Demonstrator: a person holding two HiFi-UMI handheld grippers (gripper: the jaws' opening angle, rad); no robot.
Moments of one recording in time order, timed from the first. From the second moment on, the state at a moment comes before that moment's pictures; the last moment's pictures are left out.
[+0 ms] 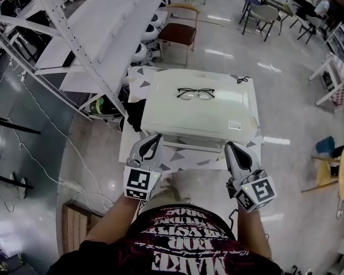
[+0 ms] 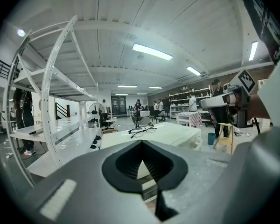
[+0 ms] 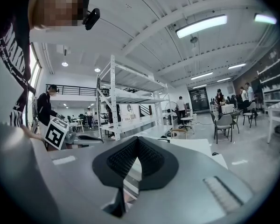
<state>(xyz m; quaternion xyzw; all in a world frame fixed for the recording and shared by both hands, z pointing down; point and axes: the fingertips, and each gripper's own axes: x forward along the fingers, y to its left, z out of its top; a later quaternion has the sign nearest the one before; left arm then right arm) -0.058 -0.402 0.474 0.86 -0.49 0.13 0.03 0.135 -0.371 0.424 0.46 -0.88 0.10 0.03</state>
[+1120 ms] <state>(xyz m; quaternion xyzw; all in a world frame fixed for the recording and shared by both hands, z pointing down) -0.056 -0.428 0.561 0.84 -0.49 0.20 0.08 0.149 -0.376 0.438 0.47 -0.88 0.12 0.05</state>
